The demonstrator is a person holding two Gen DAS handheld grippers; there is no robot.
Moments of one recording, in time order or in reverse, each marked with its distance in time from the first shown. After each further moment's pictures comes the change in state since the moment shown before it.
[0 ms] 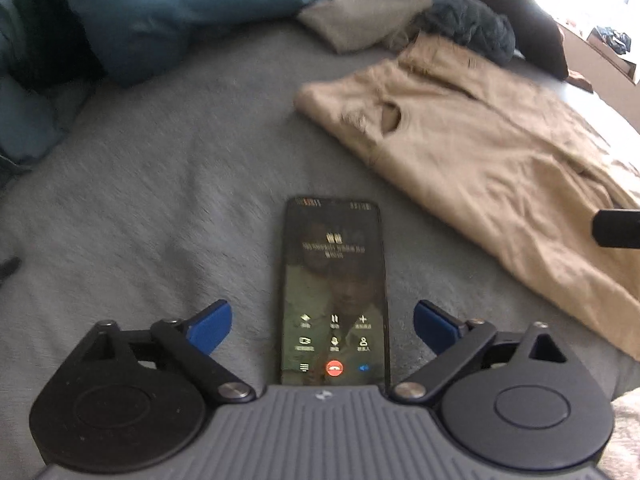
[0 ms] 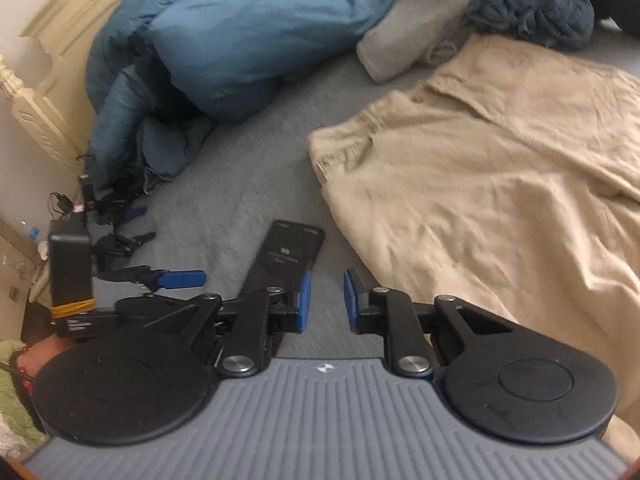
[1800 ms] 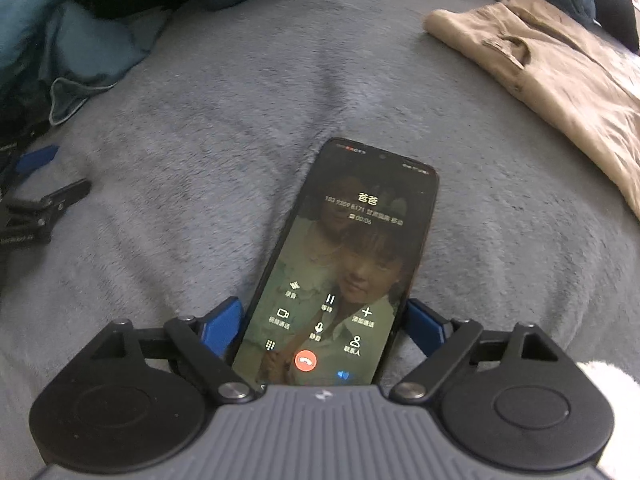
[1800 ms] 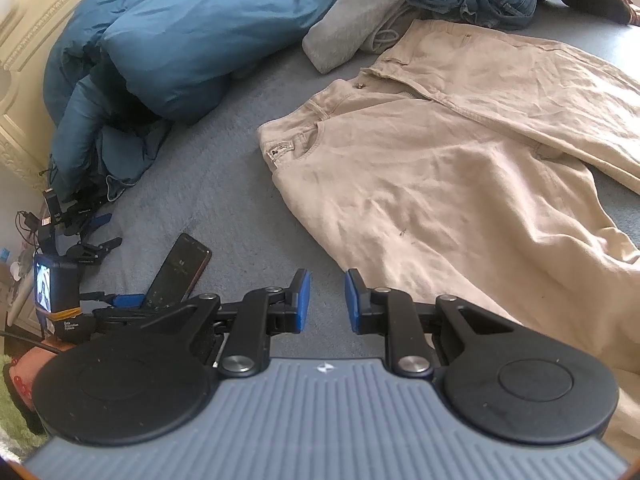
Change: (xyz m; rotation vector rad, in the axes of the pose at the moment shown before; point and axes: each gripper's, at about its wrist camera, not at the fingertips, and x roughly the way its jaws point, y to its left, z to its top) left arm 0.007 0.084 -0.039 -0.043 0.114 0.192; right arm -0.017 -0.009 -0.014 0.085 -0.002 -0.122
